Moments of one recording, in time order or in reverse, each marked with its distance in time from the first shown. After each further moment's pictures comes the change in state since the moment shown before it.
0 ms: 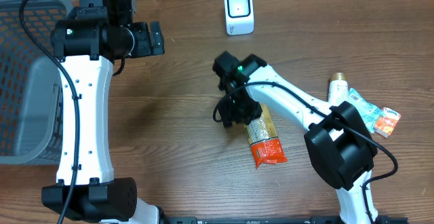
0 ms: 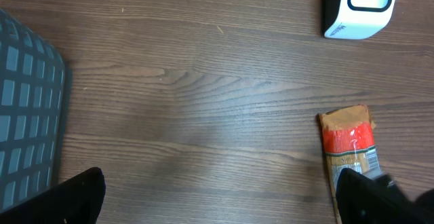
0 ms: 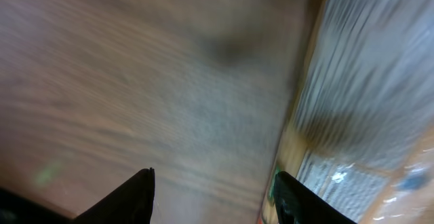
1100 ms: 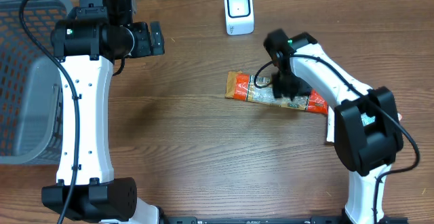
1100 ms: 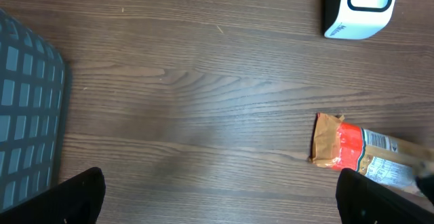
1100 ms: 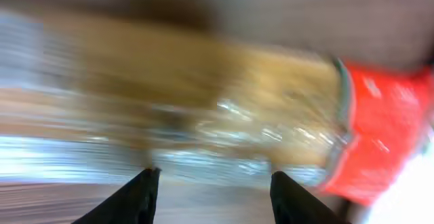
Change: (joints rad) left arm 0.000 0.000 0.000 0.000 0.000 0.000; right arm -0.291 -0.020 -0.026 0.003 0.401 0.053
